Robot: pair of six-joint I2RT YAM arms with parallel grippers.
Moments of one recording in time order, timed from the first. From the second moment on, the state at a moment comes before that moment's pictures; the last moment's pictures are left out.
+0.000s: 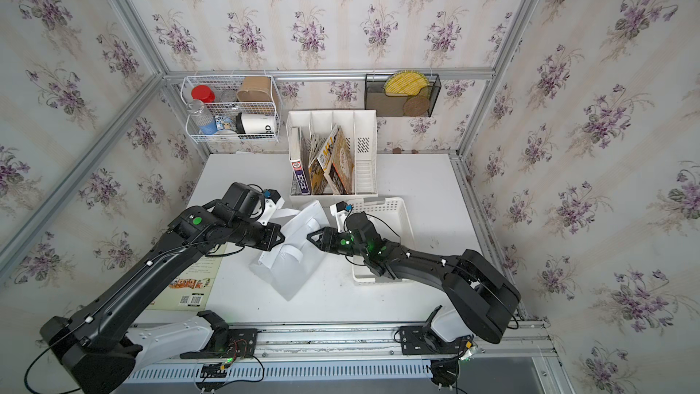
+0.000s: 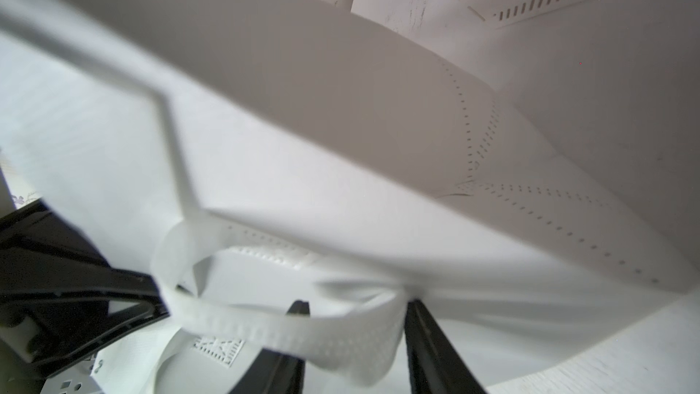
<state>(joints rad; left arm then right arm) -0.58 1.17 1.23 -1.10 0.27 -0.31 0.84 1.46 0.67 0.42 -0.38 1.01</state>
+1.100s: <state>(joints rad) -0.66 1.18 1.24 -0.86 0.05 -0.86 0.84 0.68 0.56 -0.14 0.24 0.89</state>
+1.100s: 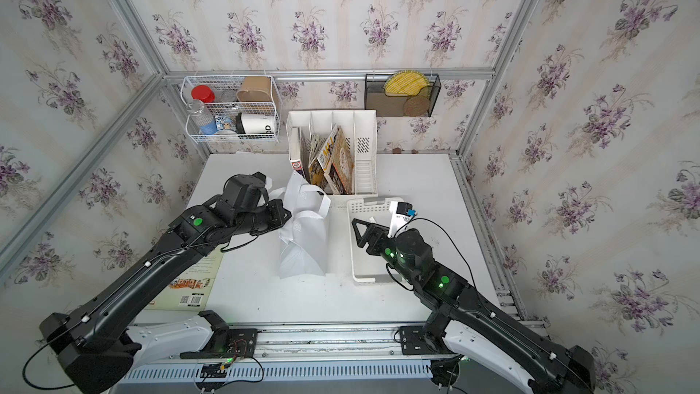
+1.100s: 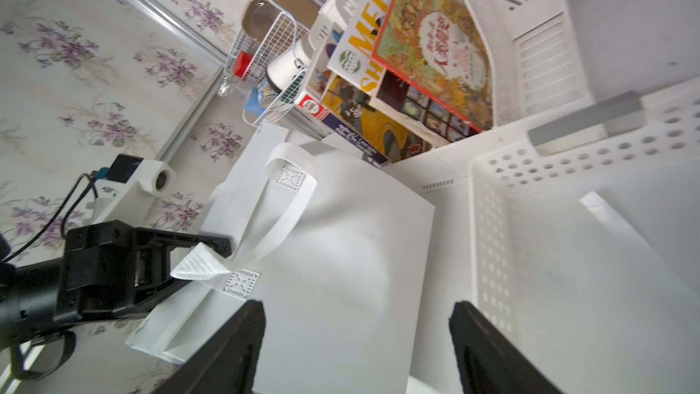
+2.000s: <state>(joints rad) -0.73 1.14 1.22 -0.71 0.03 -0.81 0.84 0.62 0.47 -0.25 0.37 0.96</state>
